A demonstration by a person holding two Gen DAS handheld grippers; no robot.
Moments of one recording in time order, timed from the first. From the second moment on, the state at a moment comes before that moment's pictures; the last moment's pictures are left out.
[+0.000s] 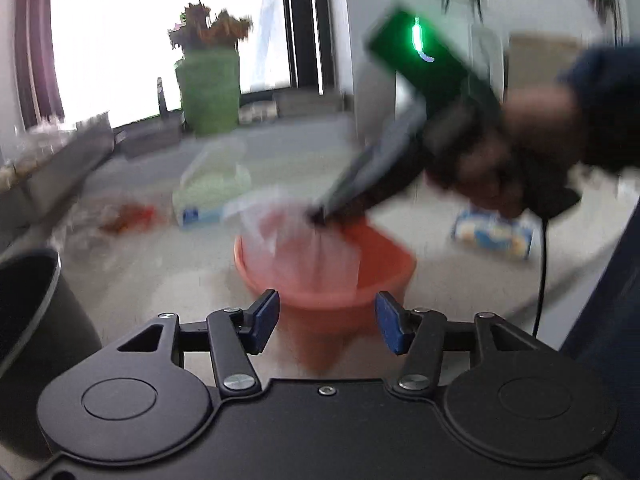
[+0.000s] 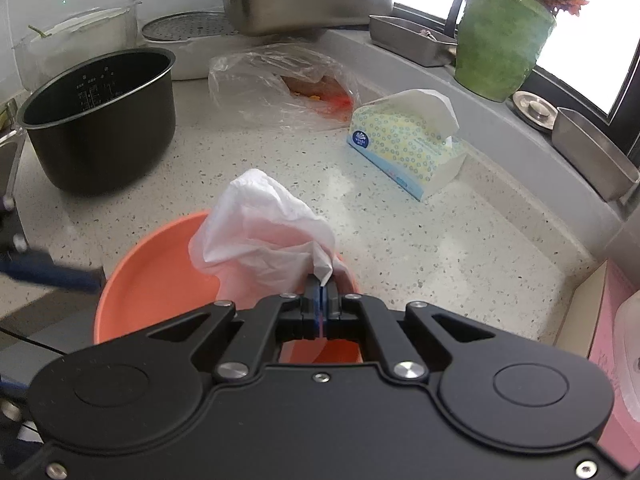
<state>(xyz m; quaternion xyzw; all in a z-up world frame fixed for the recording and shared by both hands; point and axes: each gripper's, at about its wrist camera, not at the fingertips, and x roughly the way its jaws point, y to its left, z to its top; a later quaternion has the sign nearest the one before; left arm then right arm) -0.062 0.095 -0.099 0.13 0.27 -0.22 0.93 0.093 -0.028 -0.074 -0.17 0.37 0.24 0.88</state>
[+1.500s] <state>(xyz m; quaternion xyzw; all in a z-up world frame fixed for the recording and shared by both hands) 0.002 0.040 -0.149 0.13 0.32 -0.18 0.92 0.078 -0.045 -0.080 -0.15 0.48 0.25 0.83</state>
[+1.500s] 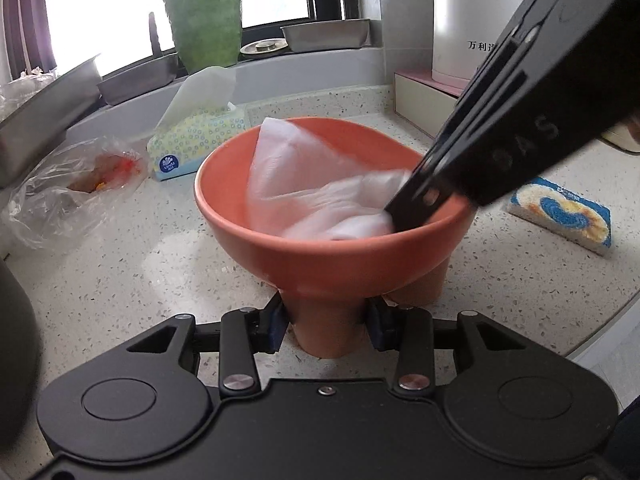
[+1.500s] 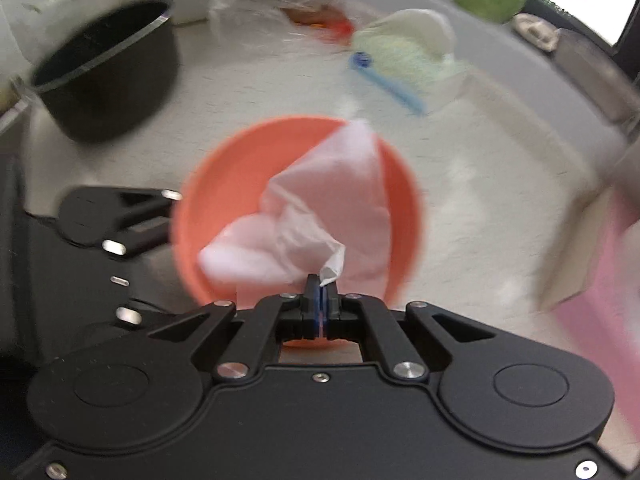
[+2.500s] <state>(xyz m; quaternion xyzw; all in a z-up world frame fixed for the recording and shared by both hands) 0.008 0.042 -0.147 0.12 0.33 -0.18 0.92 0.059 -0.058 -0.064 -0.17 0.45 0.23 0.85</state>
